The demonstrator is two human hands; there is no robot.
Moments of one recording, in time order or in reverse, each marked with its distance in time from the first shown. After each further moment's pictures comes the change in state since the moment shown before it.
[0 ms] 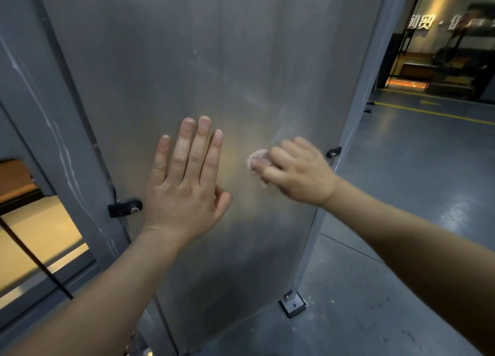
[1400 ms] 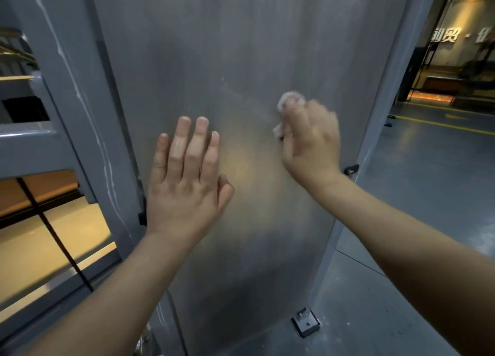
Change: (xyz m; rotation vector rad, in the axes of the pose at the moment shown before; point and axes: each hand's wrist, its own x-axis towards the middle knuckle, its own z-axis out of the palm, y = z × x) left_hand 0.017 -0.027 -0.018 0.025 0.053 -0.104; right_hand 0.074 0.012 -0.004 0.080 0.207 0.631
